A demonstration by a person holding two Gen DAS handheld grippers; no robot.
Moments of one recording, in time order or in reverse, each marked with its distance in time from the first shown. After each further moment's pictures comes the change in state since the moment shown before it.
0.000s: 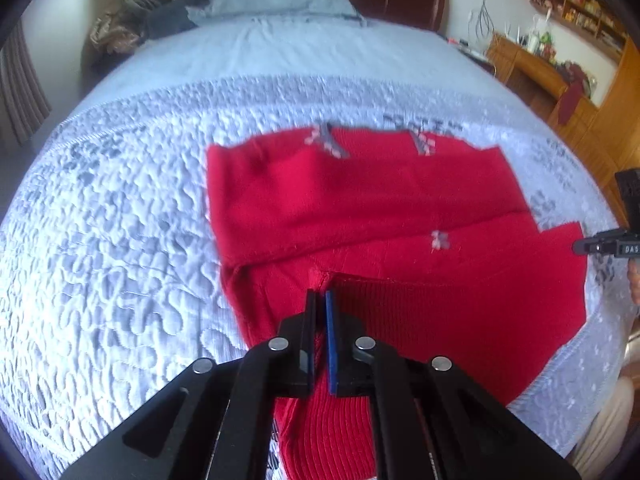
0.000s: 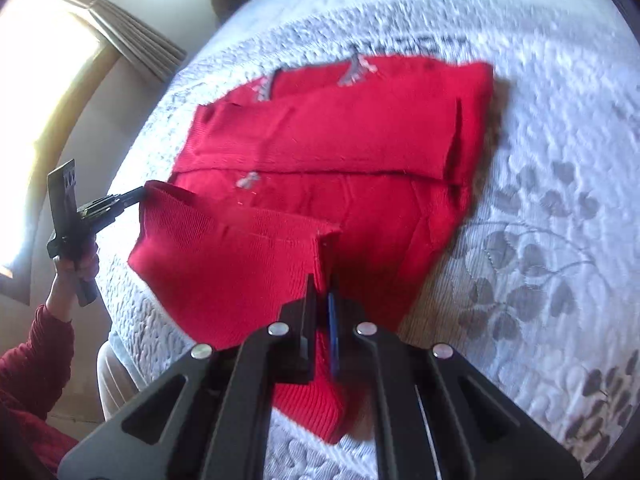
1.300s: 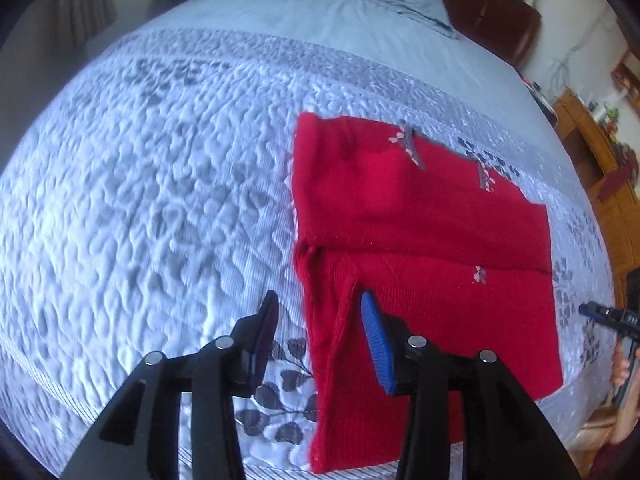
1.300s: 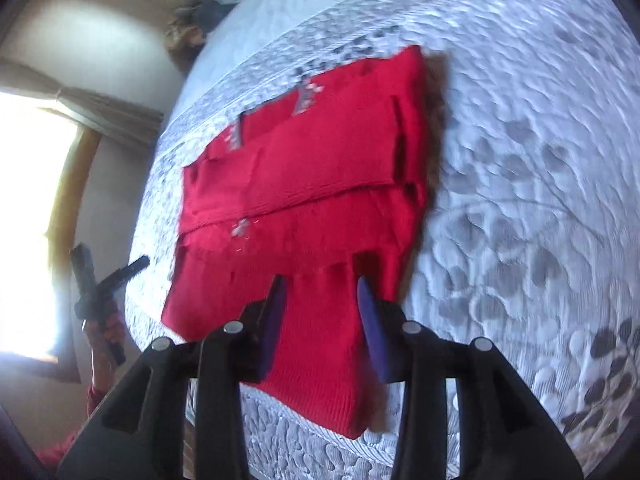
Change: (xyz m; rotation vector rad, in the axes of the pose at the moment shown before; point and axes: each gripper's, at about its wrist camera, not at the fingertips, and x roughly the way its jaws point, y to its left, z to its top) left arm -0.002 0.065 0.006 -0.292 0.133 0.044; right arm 0.005 -0.047 0.017 0.247 0.012 0.088
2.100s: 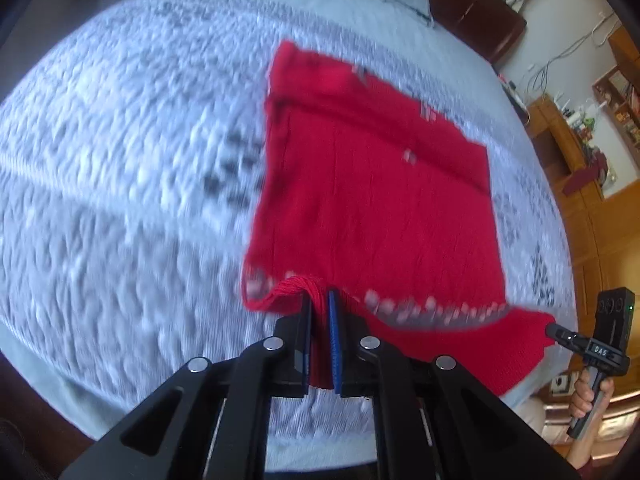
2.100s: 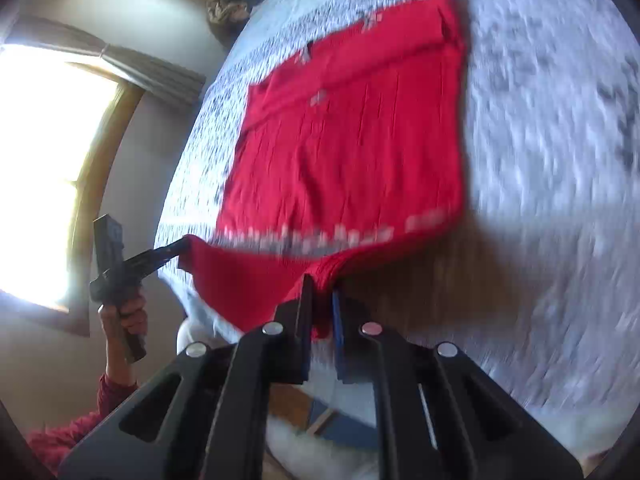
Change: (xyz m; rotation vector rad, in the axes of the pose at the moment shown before) left arm -0.083 -0.022 -0.141 -0.103 0.045 -0.141; right arm -0.038 0.067 -0.171 -0.004 -0.041 0.068
